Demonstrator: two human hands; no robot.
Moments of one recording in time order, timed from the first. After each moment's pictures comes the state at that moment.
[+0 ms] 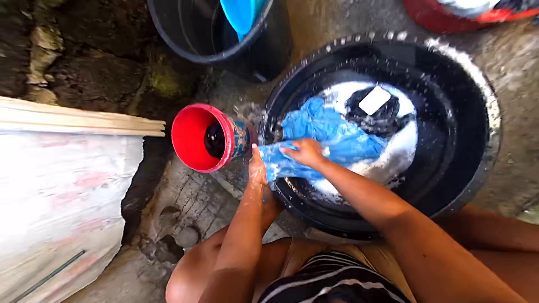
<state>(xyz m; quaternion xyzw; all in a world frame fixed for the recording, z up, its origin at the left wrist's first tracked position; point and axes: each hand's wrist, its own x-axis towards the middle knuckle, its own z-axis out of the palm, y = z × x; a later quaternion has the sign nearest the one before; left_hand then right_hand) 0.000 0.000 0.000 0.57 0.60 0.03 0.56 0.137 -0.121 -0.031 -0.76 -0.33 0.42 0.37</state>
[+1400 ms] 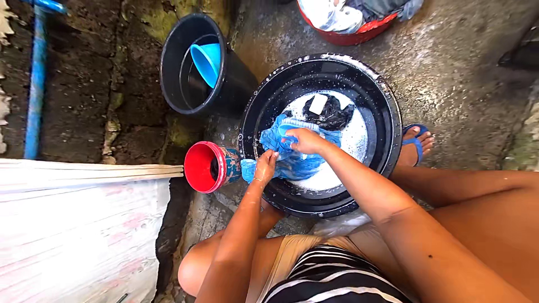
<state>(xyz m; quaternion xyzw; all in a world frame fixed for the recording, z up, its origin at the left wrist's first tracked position) 0.052 -0.062 0.028 0.93 0.18 -0.12 0.29 0.198 -0.241 0.021 -0.73 -0.37 0.36 0.45</state>
